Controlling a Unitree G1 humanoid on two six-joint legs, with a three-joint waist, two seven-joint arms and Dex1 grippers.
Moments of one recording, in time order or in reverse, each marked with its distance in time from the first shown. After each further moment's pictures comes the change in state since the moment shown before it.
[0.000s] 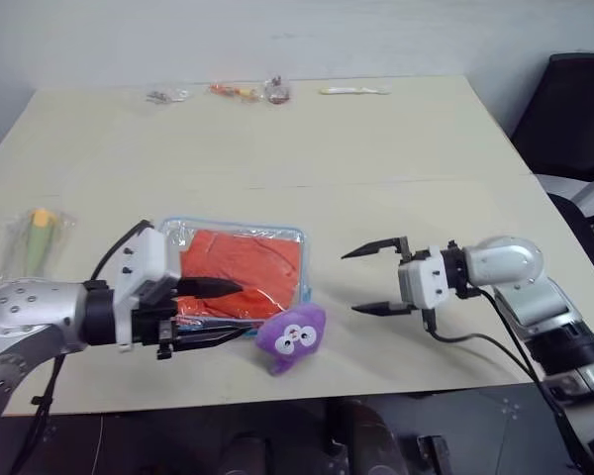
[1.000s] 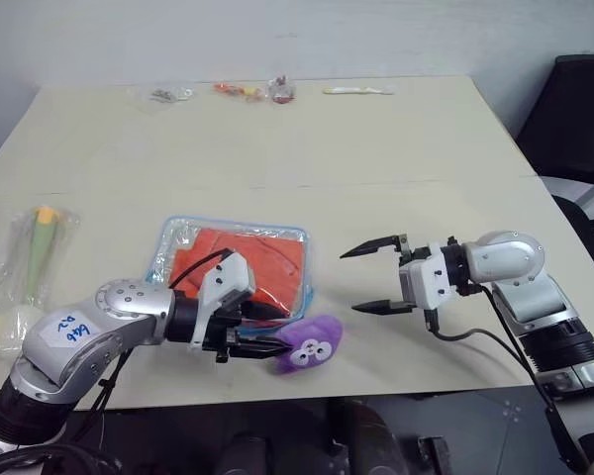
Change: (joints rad) left arm -0.215 -0.167 -0.403 0.119 0.218 0.113 -0.024; right arm 0.028 0.018 -0.056 -0.056 -0.007 0.010 0.057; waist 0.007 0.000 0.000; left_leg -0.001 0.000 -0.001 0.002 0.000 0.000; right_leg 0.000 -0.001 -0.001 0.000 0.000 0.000
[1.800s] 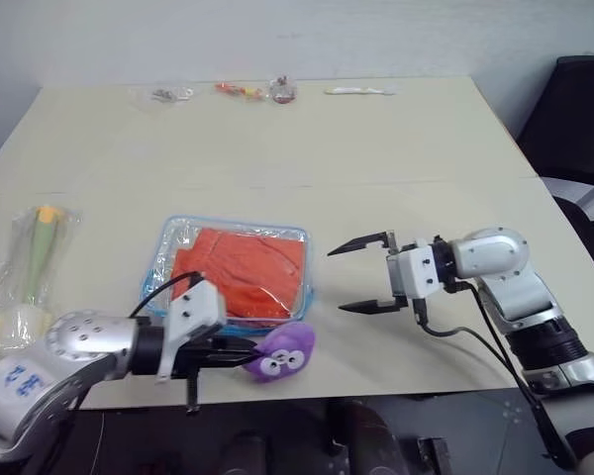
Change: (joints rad) left arm 0.374 0.122 0.281 -0.189 0.033 -0.112 -0.062; right arm -0.025 0.086 0.022 -0.039 0.024 0.138 0.020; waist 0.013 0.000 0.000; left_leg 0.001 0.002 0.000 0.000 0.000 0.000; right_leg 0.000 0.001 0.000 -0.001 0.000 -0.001
